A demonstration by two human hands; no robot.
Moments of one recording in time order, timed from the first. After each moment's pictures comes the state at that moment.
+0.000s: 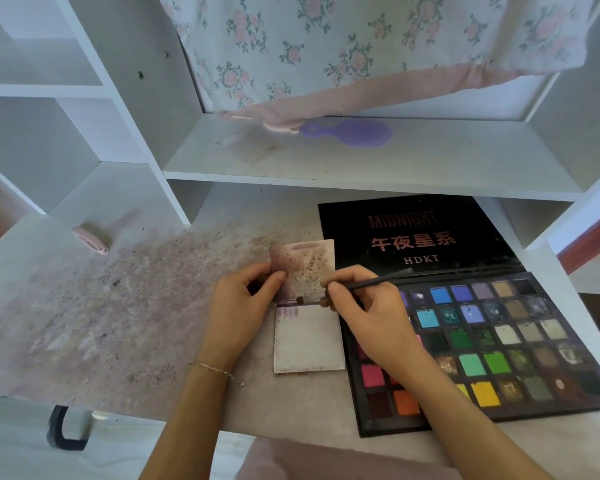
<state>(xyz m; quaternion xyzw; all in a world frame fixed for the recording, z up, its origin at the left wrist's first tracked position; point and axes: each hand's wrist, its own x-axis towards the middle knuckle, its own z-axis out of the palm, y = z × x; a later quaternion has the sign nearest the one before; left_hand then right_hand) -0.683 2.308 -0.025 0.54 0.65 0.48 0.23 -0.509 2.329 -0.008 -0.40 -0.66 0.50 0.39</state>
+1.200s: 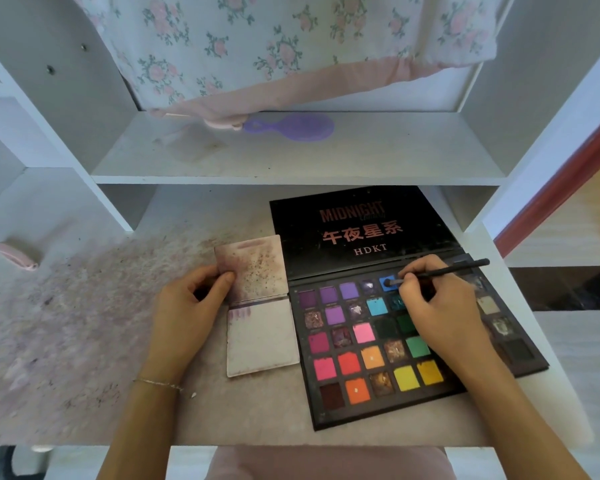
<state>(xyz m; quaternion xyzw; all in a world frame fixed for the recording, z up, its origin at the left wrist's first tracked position) -0.681 2.309 -0.025 0.54 0.67 0.46 0.22 -0.403 2.340 -0.015 -0.58 -0.66 0.27 0.39</state>
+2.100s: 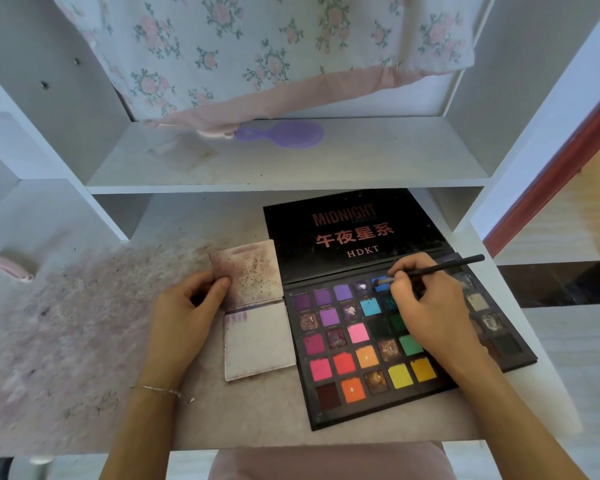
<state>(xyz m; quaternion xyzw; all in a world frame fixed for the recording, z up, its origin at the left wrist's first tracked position) -0.681 2.309 -0.025 0.54 0.66 0.46 0.23 -0.408 2.336 -0.007 -0.56 -0.65 0.29 0.42</state>
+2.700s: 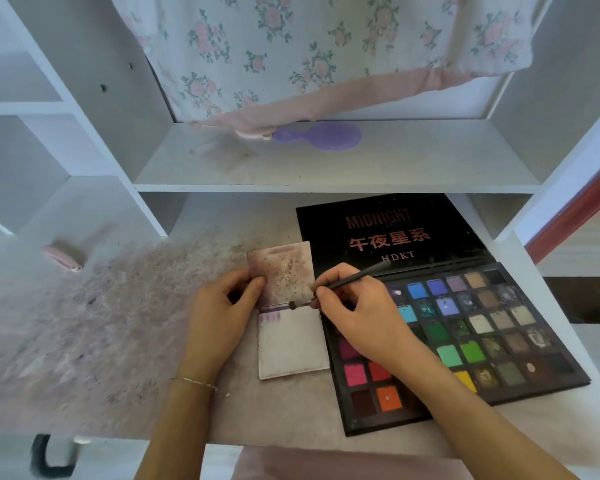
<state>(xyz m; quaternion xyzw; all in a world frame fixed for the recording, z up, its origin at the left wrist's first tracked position) -0.683 2.310 -0.024 0.56 0.65 0.45 0.22 -0.497 2.334 -0.002 -0.42 -0.69 0.47 0.35</state>
